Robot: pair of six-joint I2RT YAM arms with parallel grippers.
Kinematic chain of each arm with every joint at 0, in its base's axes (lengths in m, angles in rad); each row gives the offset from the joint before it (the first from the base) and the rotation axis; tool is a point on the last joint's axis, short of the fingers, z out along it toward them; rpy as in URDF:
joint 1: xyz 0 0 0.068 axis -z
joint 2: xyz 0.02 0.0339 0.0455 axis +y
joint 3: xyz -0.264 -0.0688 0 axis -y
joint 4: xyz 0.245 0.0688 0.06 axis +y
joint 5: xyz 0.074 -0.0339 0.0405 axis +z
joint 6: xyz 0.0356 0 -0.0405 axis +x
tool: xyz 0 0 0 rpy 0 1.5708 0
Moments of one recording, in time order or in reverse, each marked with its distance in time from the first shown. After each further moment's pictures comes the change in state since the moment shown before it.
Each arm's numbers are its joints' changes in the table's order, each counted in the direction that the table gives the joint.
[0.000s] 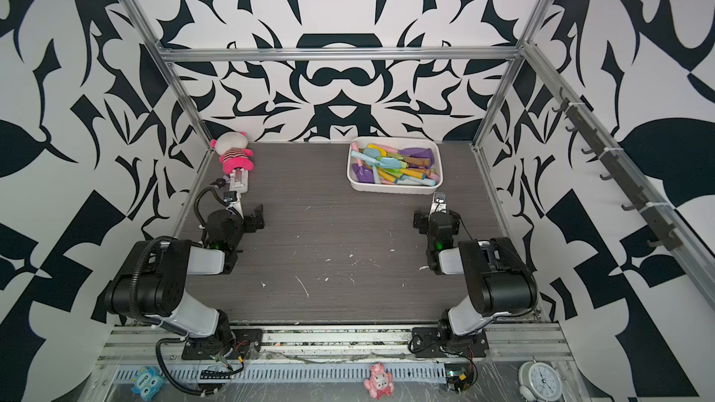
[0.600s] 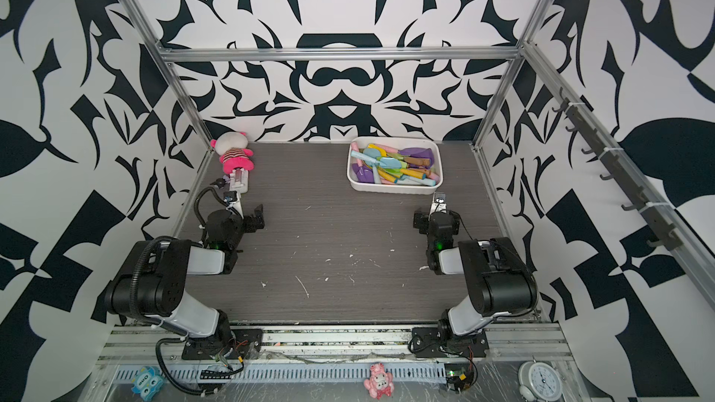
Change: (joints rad) left arm 0.000 0.000 0.000 0.000 0.000 0.000; right arm 0.000 0.000 0.000 0.000 0.000 0.000
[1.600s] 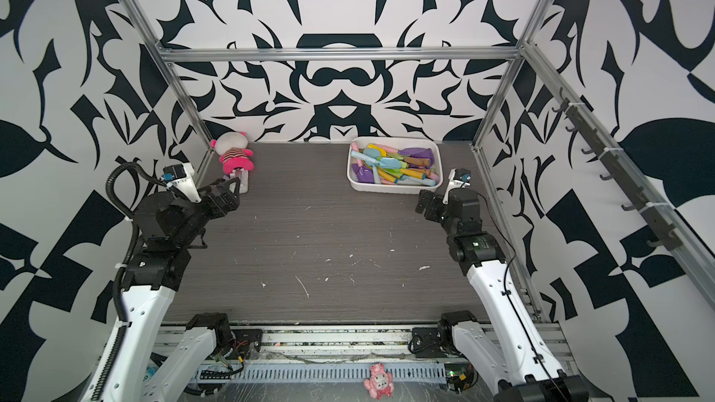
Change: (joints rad) left arm 0.008 -0.820 0.523 1.252 -0.206 -0.323; right arm -0.031 -0.671 0.499 1.295 0.243 0.352
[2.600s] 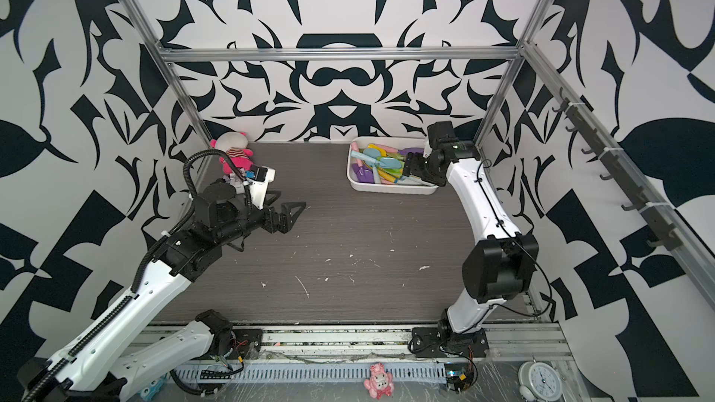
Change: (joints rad) left arm 0.549 0.180 0.062 -0.011 -0.001 0.166; right arm 0.024 0.810 0.844 0.505 0.175 -0.039
